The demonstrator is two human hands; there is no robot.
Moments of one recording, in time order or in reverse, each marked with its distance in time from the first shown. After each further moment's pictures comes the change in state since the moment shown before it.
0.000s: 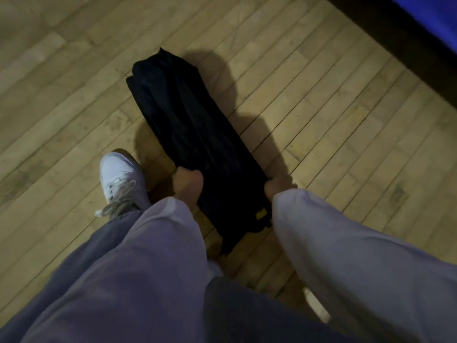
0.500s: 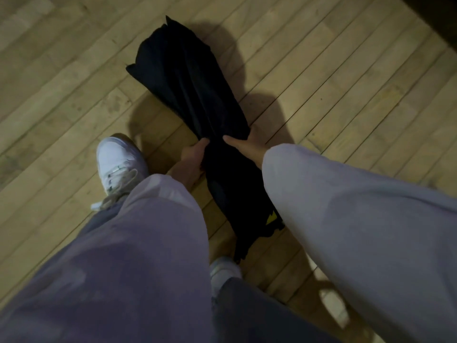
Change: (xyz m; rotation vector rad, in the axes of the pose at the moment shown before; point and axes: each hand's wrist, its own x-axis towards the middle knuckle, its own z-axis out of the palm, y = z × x) left_hand 0.043 0.017 0.002 -0.562 -0.209 -0.152; right_hand 0.035 -0.096 0.039 0.482 -0.306 -0.340
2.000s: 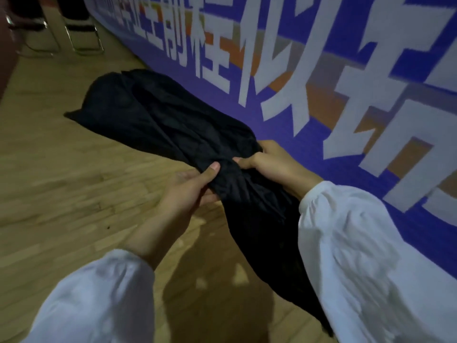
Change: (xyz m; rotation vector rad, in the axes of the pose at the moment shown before) left_hand -0.450 0.422 -0.238 -0.340 -0.292 0.930; right_hand -0.410 -0.609 -0.006 -0.333 0.006 -0.825
